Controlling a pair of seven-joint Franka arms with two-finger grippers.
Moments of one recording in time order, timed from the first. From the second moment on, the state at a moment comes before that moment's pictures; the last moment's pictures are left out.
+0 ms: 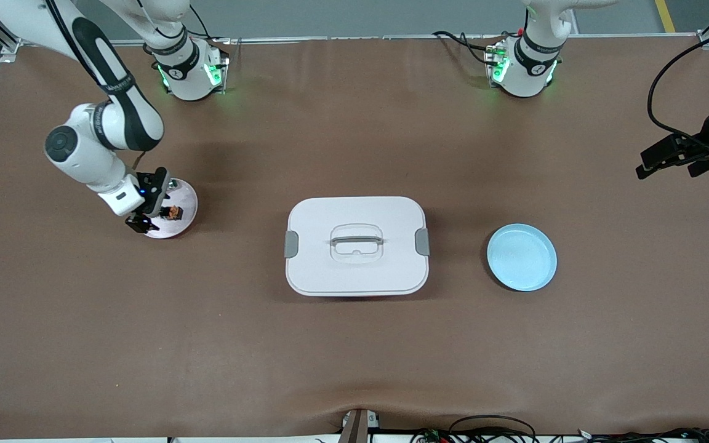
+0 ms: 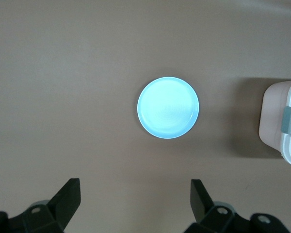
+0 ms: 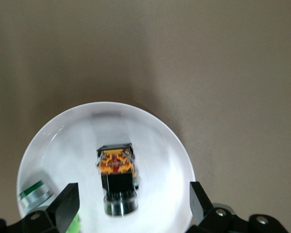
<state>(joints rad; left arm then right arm) 0.01 -0.02 0.00 -1.64 -0.06 1.64 -0.04 -0.36 0.13 0.32 -2.47 0.03 2.60 -1.48</state>
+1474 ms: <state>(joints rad) -0.02 -0.08 -0.02 -1.63 -0.03 1.63 -0.04 -0.32 0.02 0.33 -1.72 -0.02 1.70 -0.19</state>
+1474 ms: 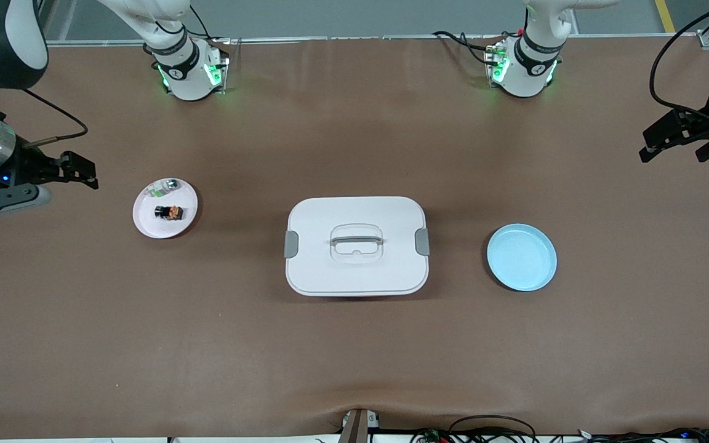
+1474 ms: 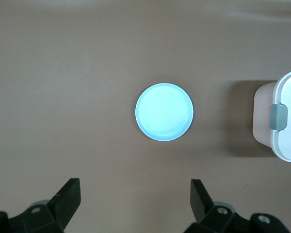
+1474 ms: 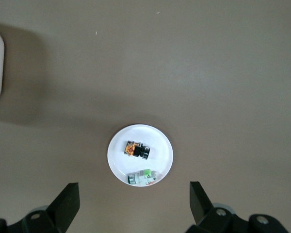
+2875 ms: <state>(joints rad) -0.02 -0.08 -0.02 -1.61 -0.03 1.62 -0.04 -0.36 0.06 0.31 -1.55 0.02 1.61 0.07</state>
